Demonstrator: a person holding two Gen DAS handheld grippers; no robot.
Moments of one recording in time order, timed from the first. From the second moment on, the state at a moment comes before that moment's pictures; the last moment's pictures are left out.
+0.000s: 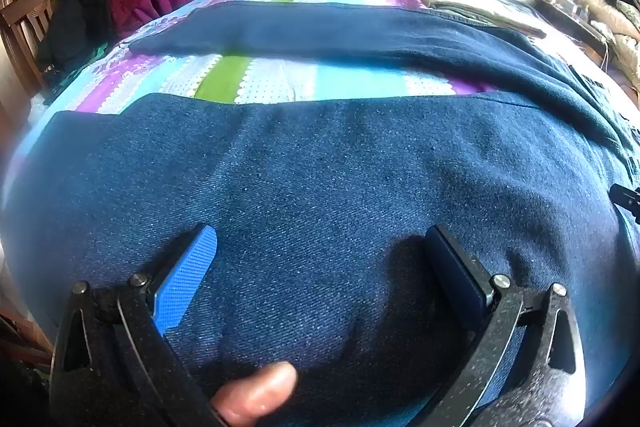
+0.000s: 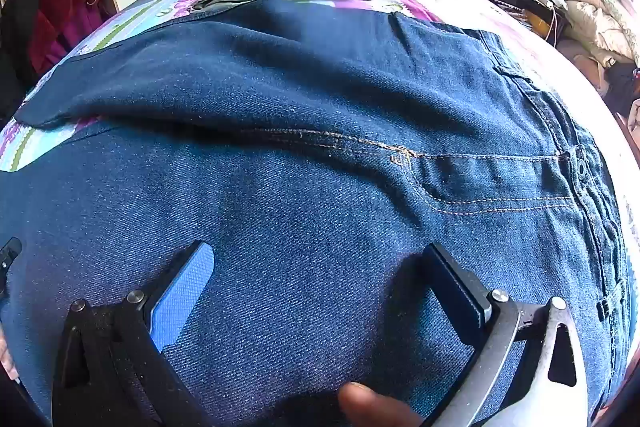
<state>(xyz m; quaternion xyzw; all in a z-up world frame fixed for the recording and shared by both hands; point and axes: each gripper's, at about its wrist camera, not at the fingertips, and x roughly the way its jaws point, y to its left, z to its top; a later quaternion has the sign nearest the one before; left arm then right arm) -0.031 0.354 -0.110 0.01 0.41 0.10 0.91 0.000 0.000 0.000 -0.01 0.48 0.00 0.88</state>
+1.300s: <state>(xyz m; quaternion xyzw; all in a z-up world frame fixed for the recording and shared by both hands) -0.030 0.357 -0.110 0.00 0.40 0.10 0.91 0.001 0.002 -0.002 -0.01 0.48 0.00 0.88</state>
